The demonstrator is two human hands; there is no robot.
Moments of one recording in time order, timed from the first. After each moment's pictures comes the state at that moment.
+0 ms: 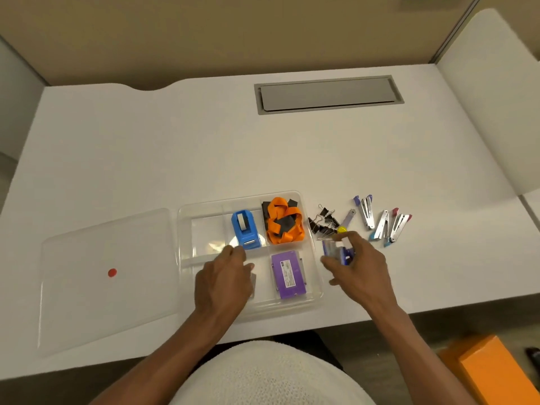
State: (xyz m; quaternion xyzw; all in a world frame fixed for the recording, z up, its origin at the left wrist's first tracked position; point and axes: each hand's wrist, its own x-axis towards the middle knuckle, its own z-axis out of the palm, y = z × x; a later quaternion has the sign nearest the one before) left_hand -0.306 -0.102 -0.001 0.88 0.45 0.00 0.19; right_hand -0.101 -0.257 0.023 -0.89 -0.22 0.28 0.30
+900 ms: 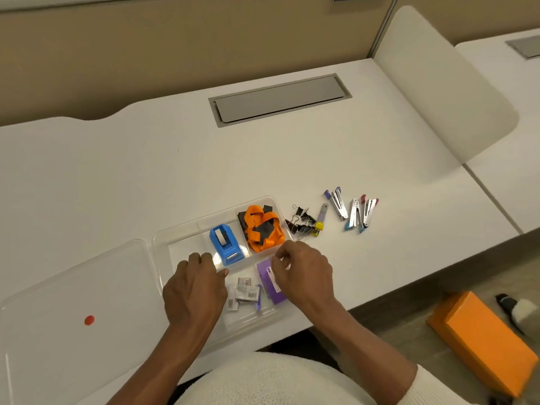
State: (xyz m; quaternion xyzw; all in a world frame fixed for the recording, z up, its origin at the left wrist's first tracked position) left_hand -0.307 -0.069 0.011 0.89 0.43 -0.07 0.08; right_hand -0.166 -0.209 0.013 -0.92 -0.29 0.16 0.21
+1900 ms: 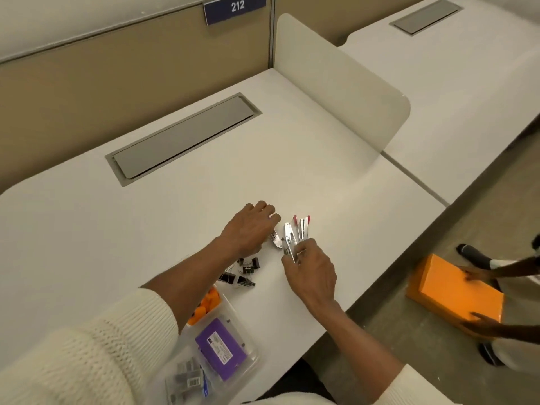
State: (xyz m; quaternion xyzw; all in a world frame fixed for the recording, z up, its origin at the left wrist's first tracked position) left_hand 0.022 -0.095 -0.023 0.98 -0.16 -0.08 -0.04; right_hand -0.023 -0.282 -0.041 -0.94 0.01 0.09 0.33
